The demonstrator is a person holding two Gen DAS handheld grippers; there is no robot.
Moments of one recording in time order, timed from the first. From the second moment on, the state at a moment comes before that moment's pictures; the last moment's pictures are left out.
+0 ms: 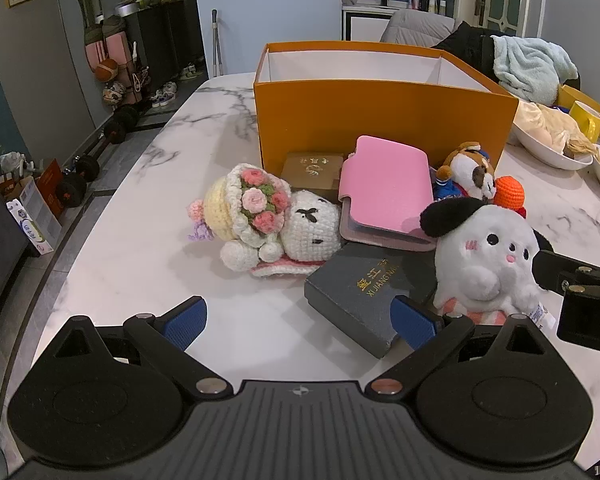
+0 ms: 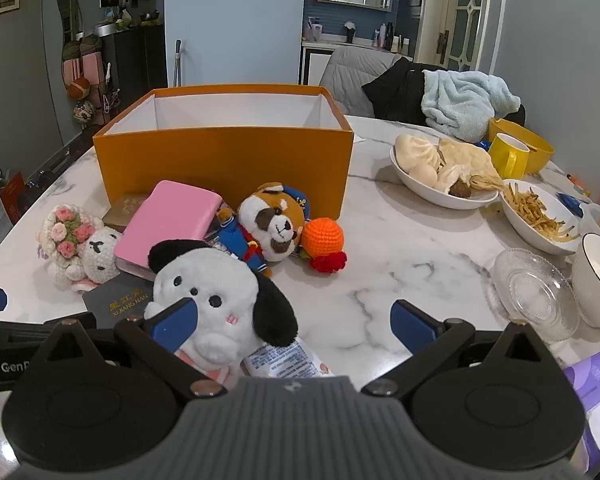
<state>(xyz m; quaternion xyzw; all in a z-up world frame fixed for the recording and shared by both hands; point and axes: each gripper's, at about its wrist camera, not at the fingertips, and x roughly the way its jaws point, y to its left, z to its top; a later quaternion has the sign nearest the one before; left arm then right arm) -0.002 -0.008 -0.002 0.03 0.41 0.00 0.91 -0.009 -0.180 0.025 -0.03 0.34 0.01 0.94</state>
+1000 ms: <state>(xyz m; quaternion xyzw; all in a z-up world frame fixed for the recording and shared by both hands) -0.001 -0.004 -0.004 0.03 0.41 0.00 0.91 -0.007 -0.181 0.023 -0.02 0.34 0.02 0.94</state>
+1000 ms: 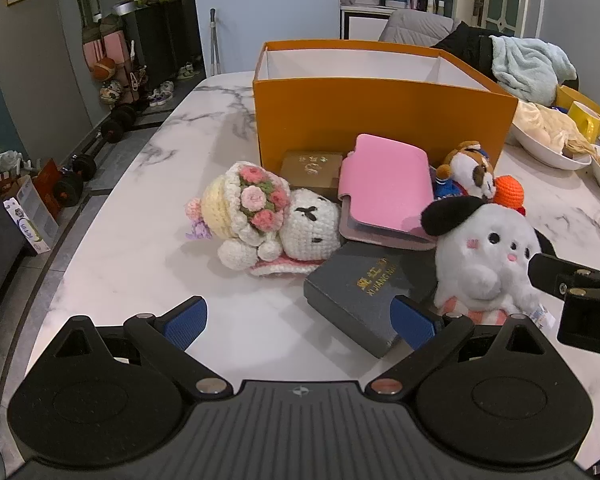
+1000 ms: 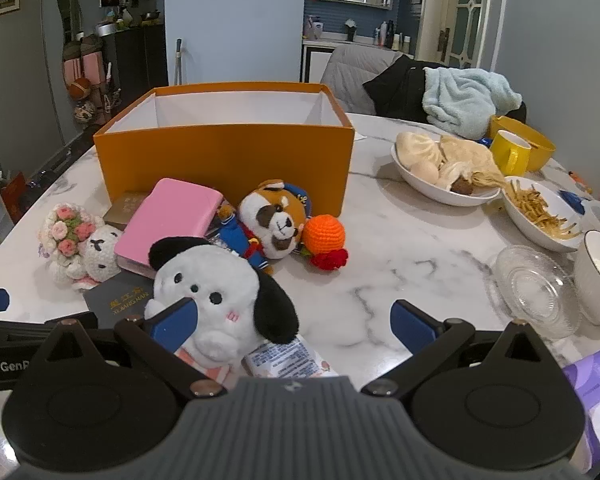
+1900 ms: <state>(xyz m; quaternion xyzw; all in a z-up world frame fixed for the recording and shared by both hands) 0.090 0.065 -0.012 0.05 0.36 -0.13 0.92 0.032 -0.155 -0.009 0.00 0.39 0.10 0.91</state>
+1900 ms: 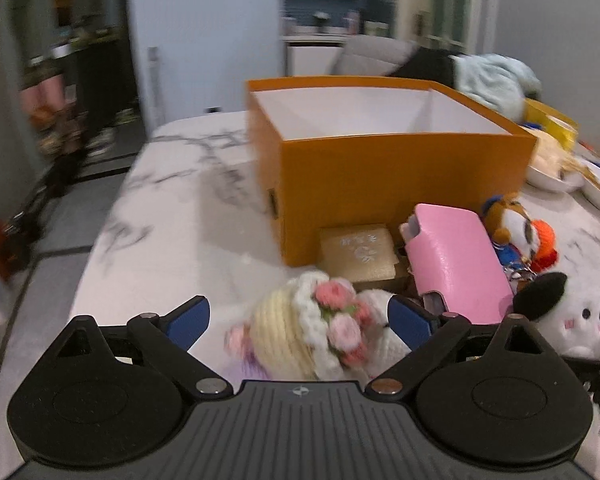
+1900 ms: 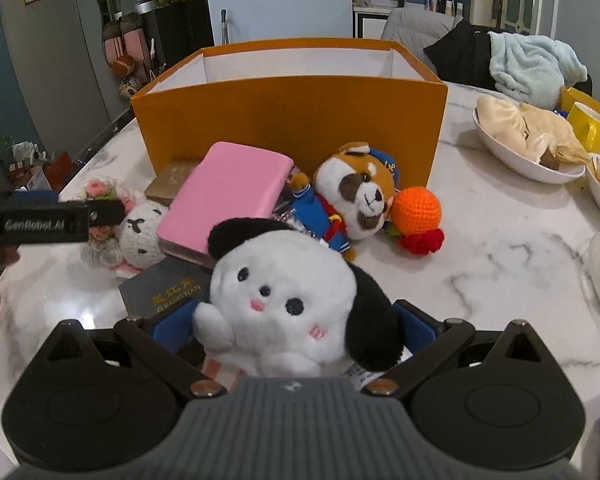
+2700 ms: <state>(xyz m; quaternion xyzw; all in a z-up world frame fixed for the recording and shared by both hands) 0.109 0.082 -0.032 -0.04 0.40 -0.20 0.89 0.040 -0.163 -0.024 0.04 0.39 0.12 0.91</state>
